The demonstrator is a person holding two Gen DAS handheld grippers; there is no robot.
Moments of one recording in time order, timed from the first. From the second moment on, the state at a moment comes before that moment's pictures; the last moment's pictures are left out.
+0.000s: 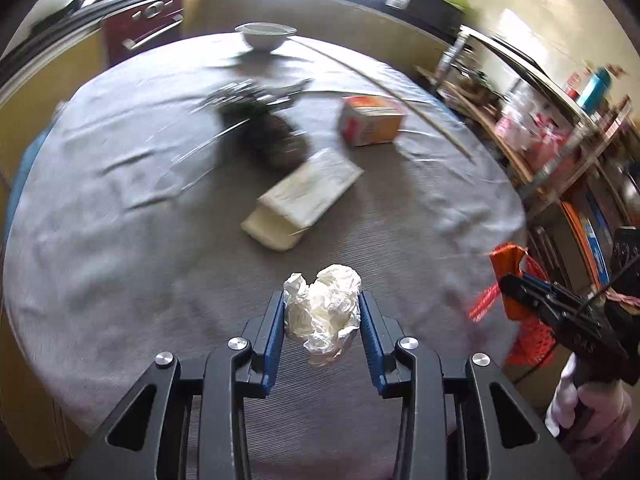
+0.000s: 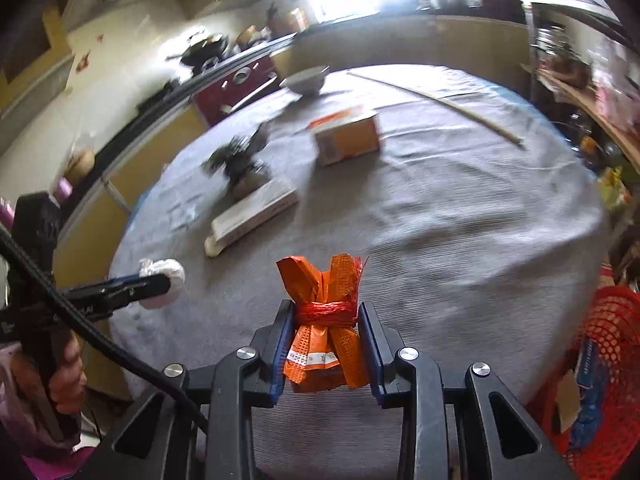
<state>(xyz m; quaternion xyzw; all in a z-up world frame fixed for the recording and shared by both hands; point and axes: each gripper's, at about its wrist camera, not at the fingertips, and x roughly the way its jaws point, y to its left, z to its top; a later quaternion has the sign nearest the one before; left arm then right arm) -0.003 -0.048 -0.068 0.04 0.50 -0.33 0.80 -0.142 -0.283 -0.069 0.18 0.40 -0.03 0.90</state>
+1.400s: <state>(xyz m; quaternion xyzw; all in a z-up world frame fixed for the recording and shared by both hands) -0.145 -0.349 -0.050 0.24 0.45 -0.55 0.67 -0.393 -0.514 -0.092 0.42 0.26 -0.28 0.83</state>
